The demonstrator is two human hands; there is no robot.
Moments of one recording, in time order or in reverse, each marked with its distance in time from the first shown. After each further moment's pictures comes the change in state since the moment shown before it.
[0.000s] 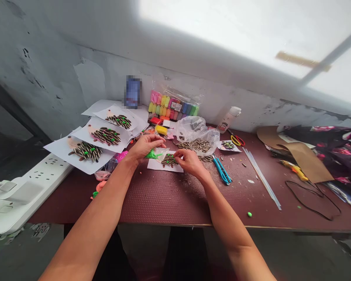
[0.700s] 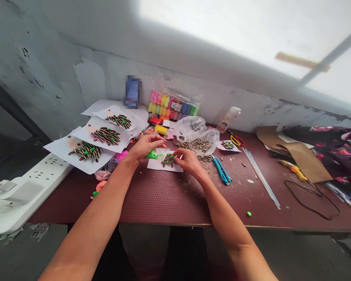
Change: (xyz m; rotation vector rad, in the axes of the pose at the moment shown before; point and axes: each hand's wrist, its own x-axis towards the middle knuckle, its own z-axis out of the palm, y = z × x) left_hand 0.002 -0.004 -0.002 0.048 -0.030 0.005; right_hand 0.002 0.002 0.008 0.068 0.047 0.017
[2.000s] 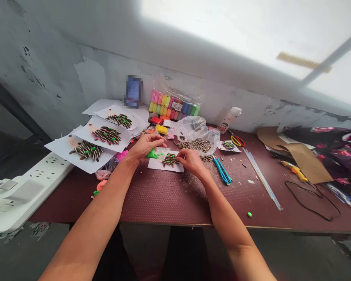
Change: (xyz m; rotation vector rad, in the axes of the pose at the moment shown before) left_hand -0.001 0.002 0.000 0.007 0.018 0.004; right_hand 0.000 0.000 -0.010 -0.130 -0.042 0.058
